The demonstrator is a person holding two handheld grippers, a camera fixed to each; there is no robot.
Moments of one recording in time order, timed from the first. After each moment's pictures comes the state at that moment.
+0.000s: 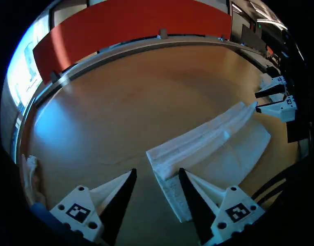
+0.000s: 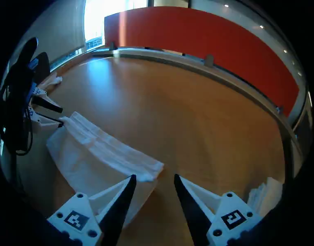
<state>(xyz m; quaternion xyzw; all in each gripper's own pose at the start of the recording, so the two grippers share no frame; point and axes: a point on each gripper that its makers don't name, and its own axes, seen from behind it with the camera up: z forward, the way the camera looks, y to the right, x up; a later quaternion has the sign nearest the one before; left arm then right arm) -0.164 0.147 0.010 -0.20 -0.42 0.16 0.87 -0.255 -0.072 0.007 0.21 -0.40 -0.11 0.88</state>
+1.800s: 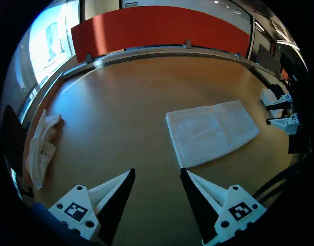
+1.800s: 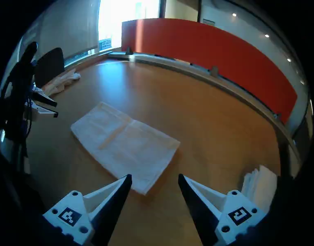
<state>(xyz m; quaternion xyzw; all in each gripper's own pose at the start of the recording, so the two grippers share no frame) -0.125 0.077 -0.098 -0.11 -0.42 0.09 0.90 -0.225 -0.071 -0.074 0.24 -0.38 -0.13 0.88</state>
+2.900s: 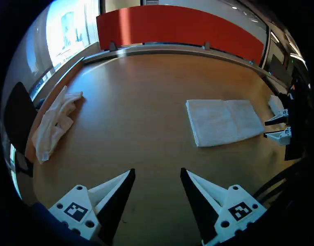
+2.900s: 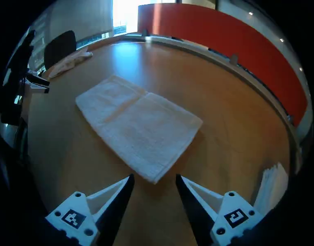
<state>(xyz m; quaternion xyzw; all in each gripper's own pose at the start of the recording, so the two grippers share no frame) -0.120 0.029 -0.150 -0.05 -0.43 0.06 0.90 -0.281 -0.074 -0.092 0.29 -0.42 -0.16 0.84</state>
